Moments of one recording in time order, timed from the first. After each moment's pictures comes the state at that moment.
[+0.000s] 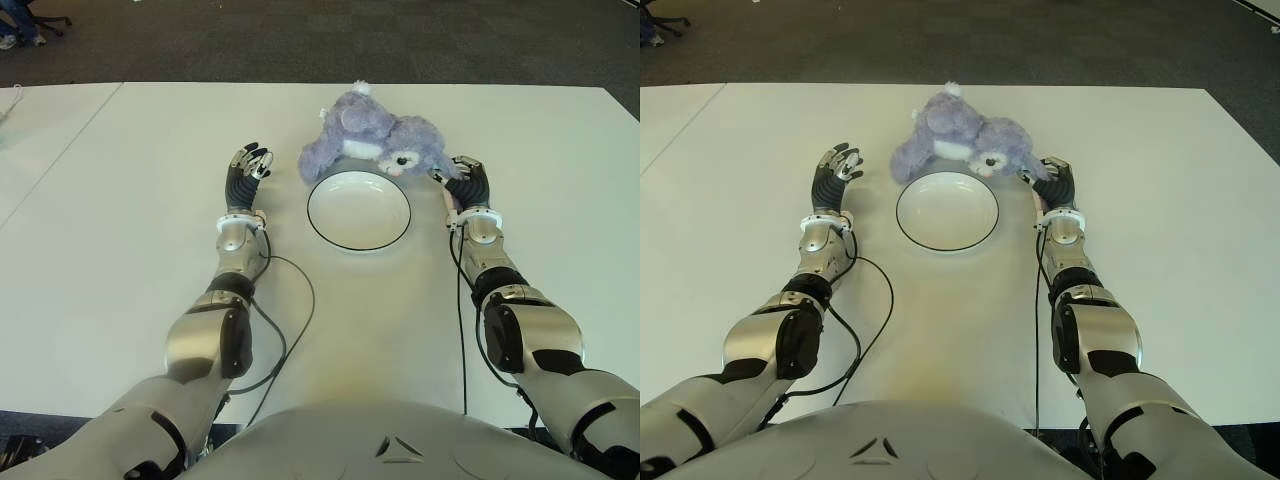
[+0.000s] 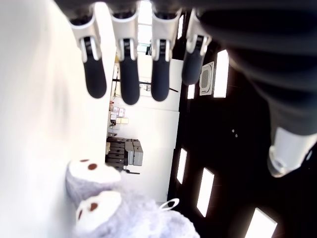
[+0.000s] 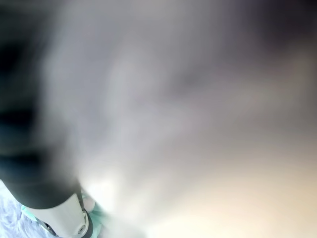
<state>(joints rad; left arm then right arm) -0.57 0.02 0.33 1.18 -0.05 -0.59 -0.03 -0.63 -0.26 -0.17 1.17 -0.12 -0.48 -0.18</state>
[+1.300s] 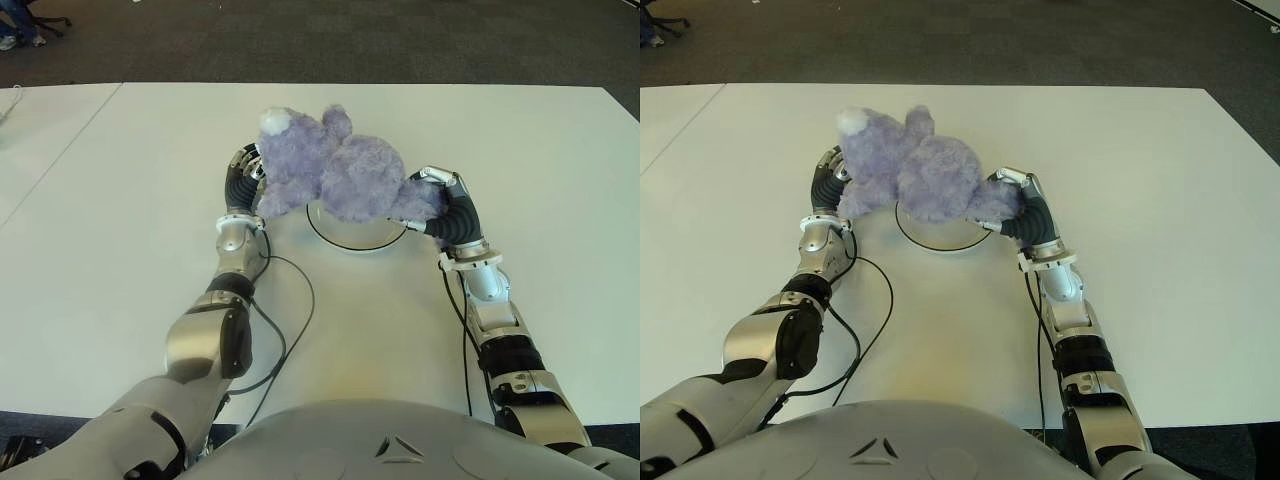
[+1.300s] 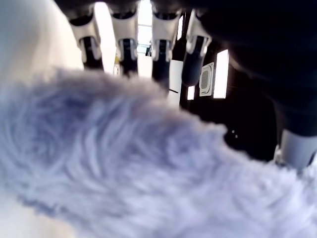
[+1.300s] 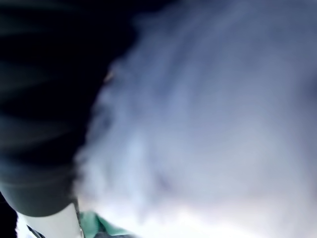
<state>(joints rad) -0.57 0.03 0.33 1.18 -0.05 -0.59 -0.03 -0.14 -0.25 0.02 0.33 -0.24 -0.86 -0.03</state>
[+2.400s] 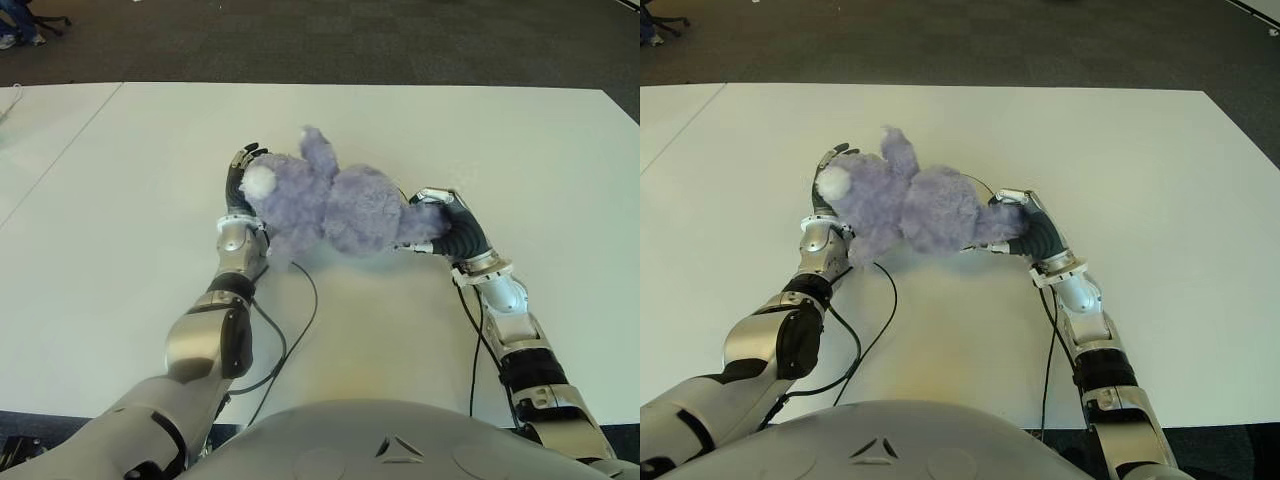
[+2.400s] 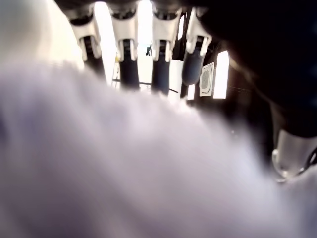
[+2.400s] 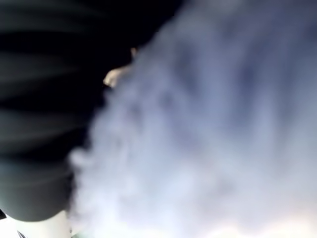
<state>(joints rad) -0.57 0.02 0.33 1.18 -0.05 -0.59 -0.03 -0.05 -0.34 0.06 0.29 -0.10 -0.73 0.16</state>
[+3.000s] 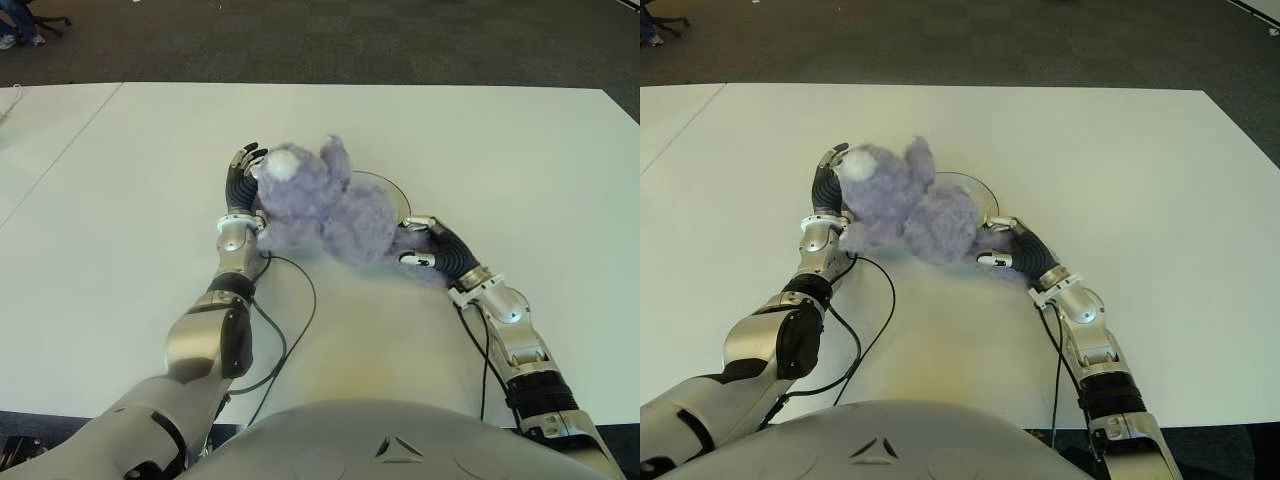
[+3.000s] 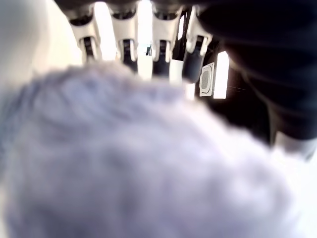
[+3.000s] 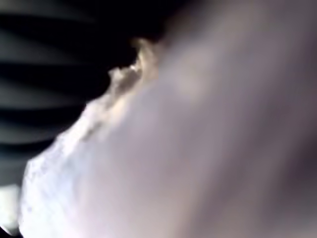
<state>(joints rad) -0.57 0.02 0.34 1.18 -0.05 -0.59 -0.03 0.05 -0.38 0.11 0.16 0.00 -0.41 0.37</state>
